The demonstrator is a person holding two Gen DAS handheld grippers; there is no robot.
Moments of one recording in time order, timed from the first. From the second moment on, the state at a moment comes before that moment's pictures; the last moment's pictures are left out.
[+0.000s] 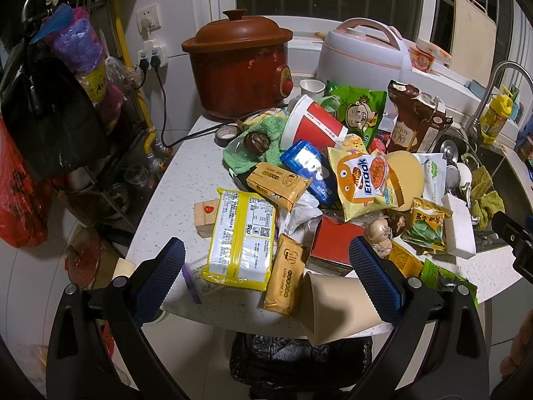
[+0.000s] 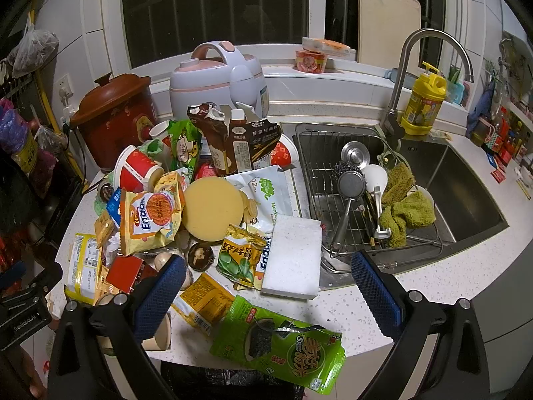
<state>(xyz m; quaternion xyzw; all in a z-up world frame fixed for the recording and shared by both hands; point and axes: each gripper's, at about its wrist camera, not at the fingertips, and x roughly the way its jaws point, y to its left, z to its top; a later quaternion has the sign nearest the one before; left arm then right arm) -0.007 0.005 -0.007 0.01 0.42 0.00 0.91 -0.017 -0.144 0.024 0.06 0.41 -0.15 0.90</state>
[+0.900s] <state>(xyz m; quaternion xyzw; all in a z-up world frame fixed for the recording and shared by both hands) -0.011 0.003 -0.010 0.01 0.42 0.00 0.91 -0.017 -0.146 0.025 0.06 0.41 -0.15 0.90</state>
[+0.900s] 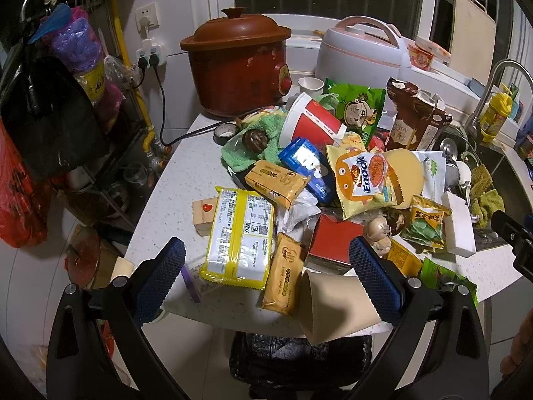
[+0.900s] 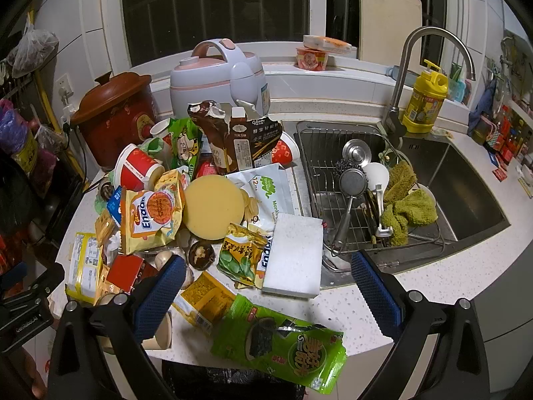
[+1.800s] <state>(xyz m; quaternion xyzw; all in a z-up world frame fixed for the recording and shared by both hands) -0.026 0.064 -0.040 -0.02 0.44 0.06 0.89 0.078 -0.084 -0.025 0.02 0.44 -0.02 0.90</state>
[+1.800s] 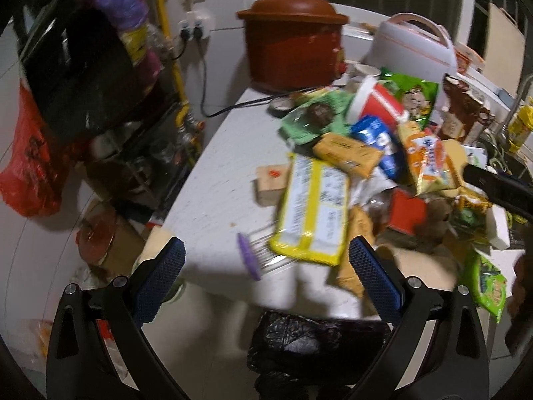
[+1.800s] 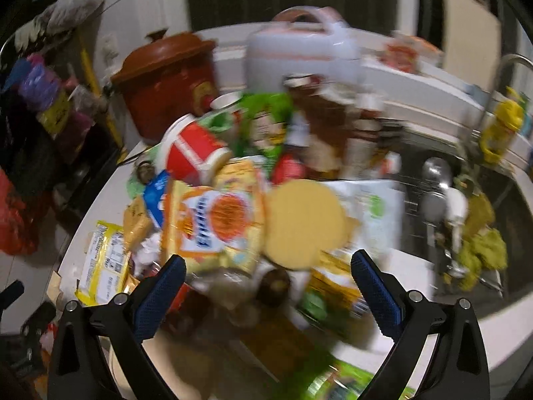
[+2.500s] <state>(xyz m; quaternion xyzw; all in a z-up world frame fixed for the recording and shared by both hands) -0.022 0.092 -0.071 -0.03 0.47 0.07 0.88 0.134 -0.079 -0.058 0.11 0.48 0.08 0.87</state>
